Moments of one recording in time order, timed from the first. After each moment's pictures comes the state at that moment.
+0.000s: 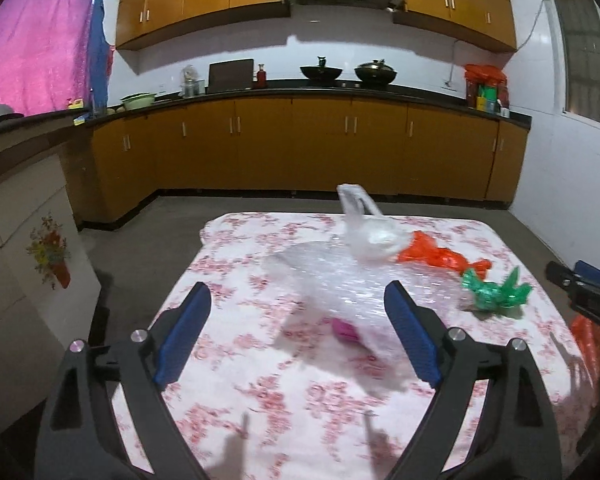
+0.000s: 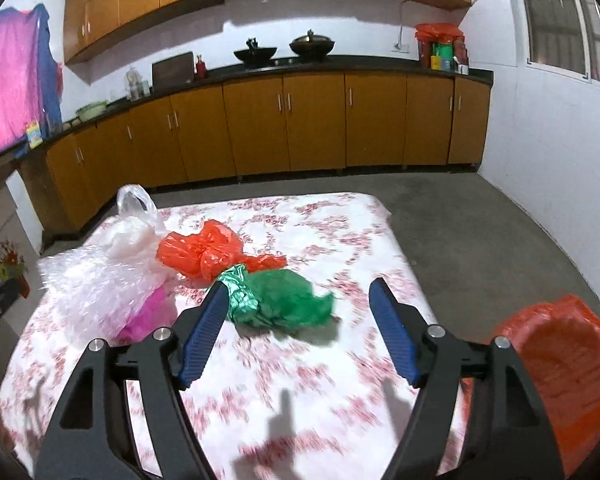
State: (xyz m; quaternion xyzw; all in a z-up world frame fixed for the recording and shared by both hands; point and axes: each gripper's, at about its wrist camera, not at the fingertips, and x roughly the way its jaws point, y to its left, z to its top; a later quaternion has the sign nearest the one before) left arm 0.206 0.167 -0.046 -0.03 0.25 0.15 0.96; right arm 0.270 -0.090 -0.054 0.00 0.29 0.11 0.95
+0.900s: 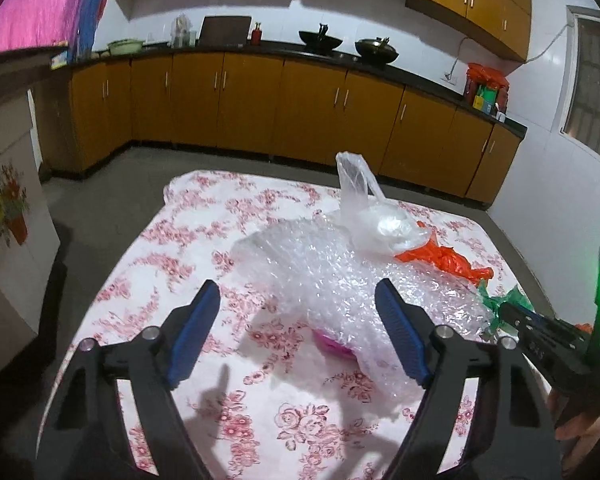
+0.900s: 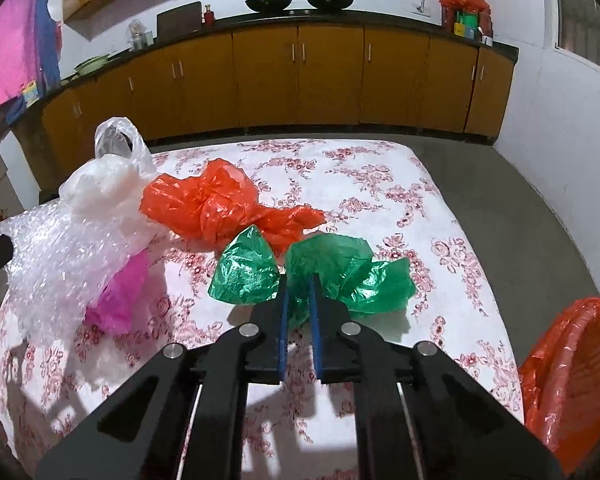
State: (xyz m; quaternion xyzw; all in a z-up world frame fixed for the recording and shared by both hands) left arm 0.257 0.190 -0.076 -0.12 0.30 0.10 0.94; right arm 0.300 -0.056 -0.095 -0.02 0.37 0.13 0.92
